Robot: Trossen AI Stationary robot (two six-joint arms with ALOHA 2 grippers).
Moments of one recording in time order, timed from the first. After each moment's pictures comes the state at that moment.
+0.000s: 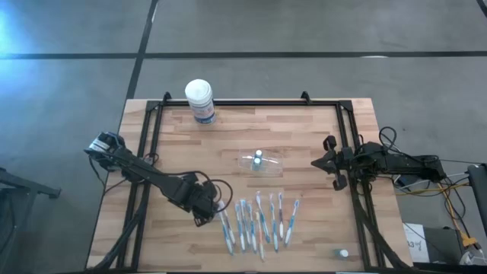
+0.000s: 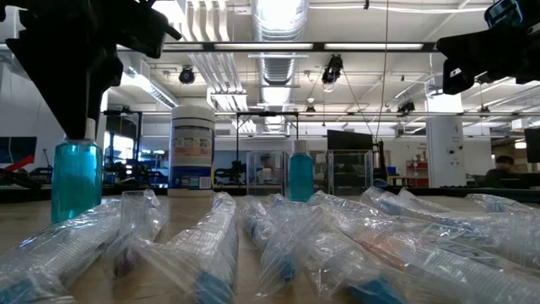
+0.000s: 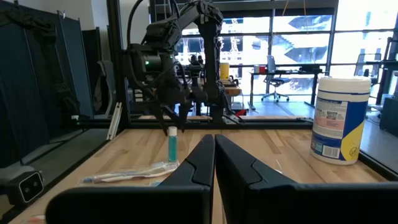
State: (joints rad) left arm -0.48 1.60 1.17 -1.01 -0.16 -0.89; right arm -0.03 0.02 0.03 0.11 -0.13 0.07
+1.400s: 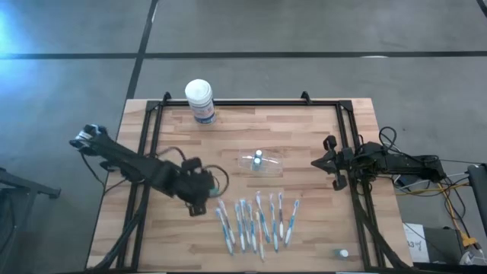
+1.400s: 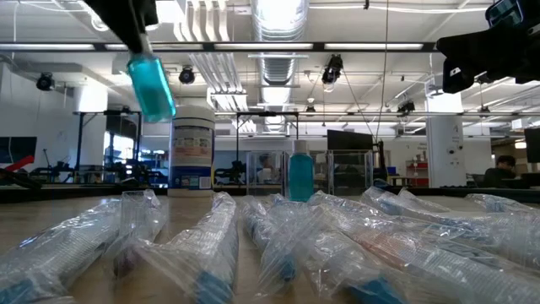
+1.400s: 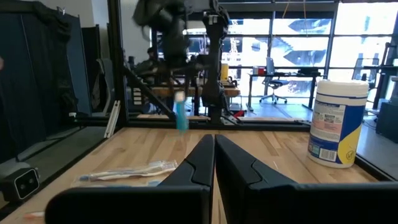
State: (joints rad) left arm -0.43 1.37 1.26 -1.03 -0.34 -0.53; right arm -0.03 0.02 0.03 0.11 -0.13 0.04
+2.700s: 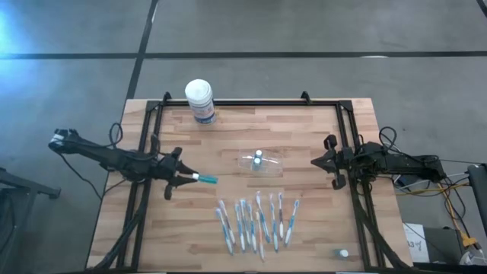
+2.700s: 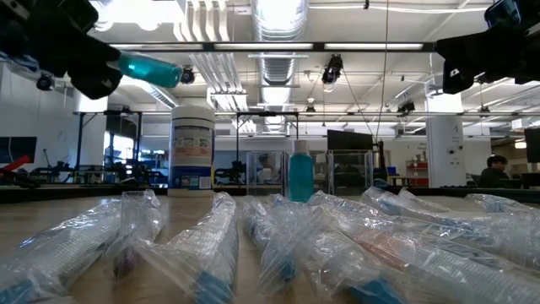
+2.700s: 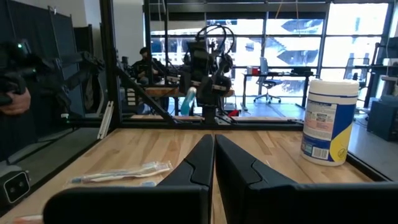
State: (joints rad) left arm -0.31 0.40 0.19 0.05 -0.21 -0.25; right arm -0.03 0.02 0.03 0.11 -0.10 0.04
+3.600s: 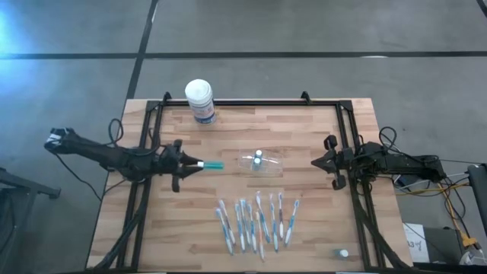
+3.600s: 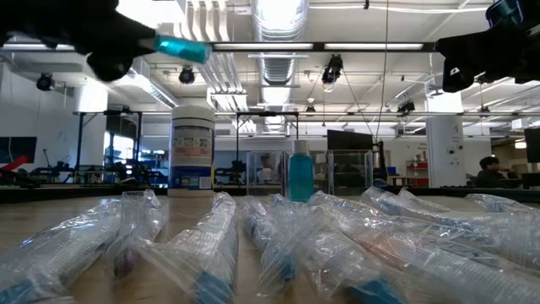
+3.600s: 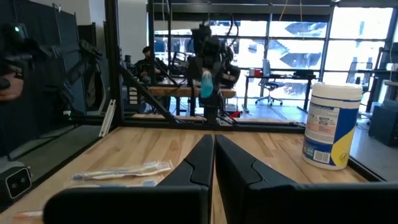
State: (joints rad) left arm -0.26 0.57 0.36 0.12 -0.34 -0.32; right arm -0.03 0.02 0.03 0.11 -0.12 0.02
